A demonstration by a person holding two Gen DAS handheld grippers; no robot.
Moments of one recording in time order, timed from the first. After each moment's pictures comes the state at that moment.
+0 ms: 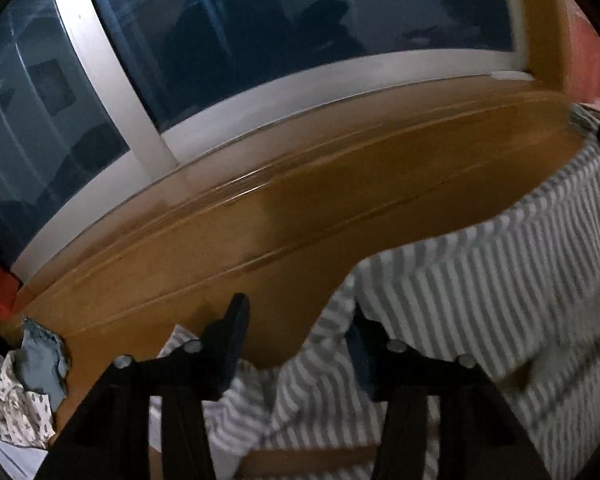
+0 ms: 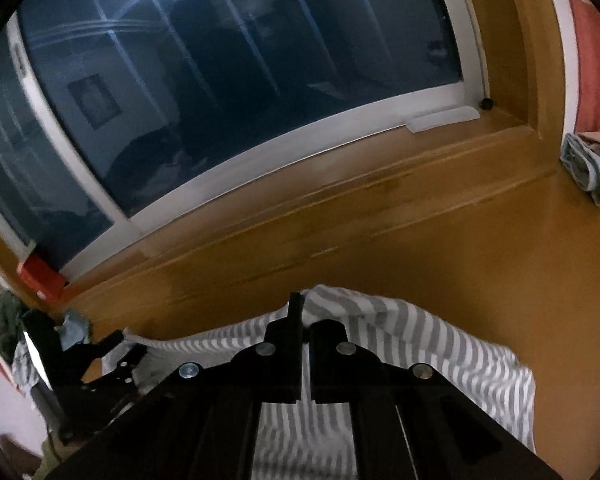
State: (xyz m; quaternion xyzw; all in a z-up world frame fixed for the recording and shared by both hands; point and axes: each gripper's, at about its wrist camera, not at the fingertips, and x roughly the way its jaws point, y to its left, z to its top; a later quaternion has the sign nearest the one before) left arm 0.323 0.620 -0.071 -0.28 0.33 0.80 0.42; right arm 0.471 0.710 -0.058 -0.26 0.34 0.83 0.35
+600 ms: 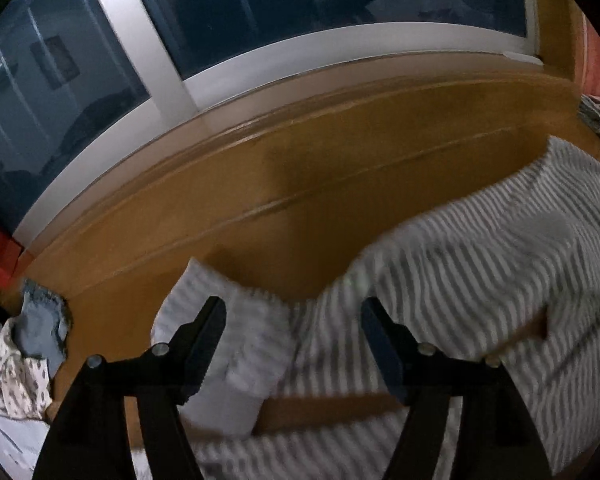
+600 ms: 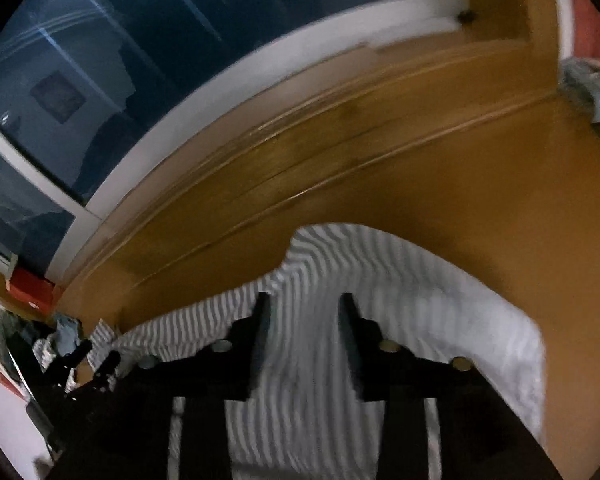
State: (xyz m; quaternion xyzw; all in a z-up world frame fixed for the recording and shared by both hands) left arm 0.308 0.580 -0.094 -0.32 0.33 0.79 0.41; right arm 0.496 0.720 -0.096 -0.31 0.39 0.79 0.35
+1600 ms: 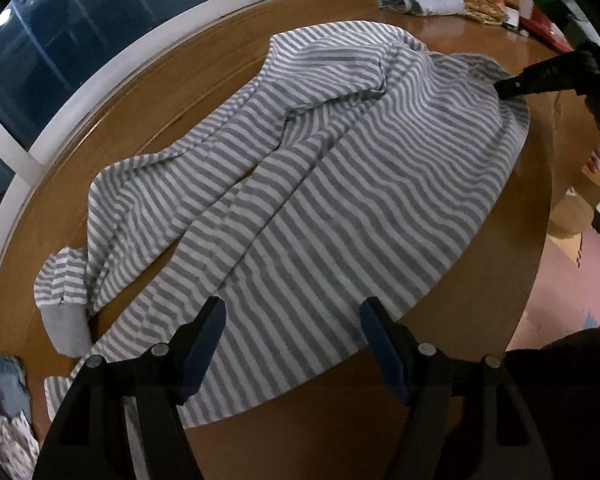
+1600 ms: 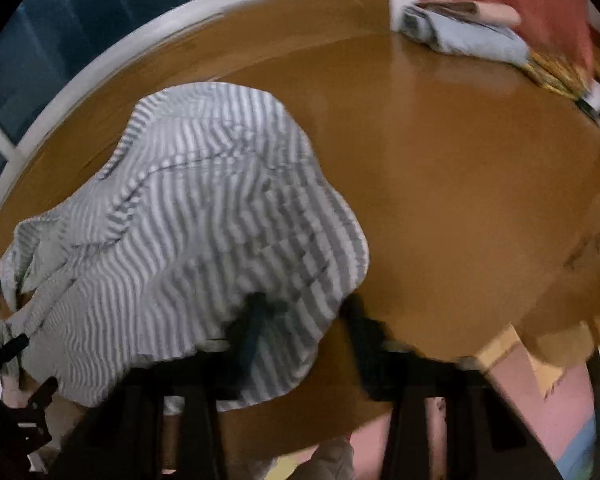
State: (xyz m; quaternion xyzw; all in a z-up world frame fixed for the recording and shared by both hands) left arm 0.501 0.516 -0.131 -0.27 0.45 0.63 0.57; right arm 0.616 0.616 -0.154 -0.38 0.35 0.74 0.43
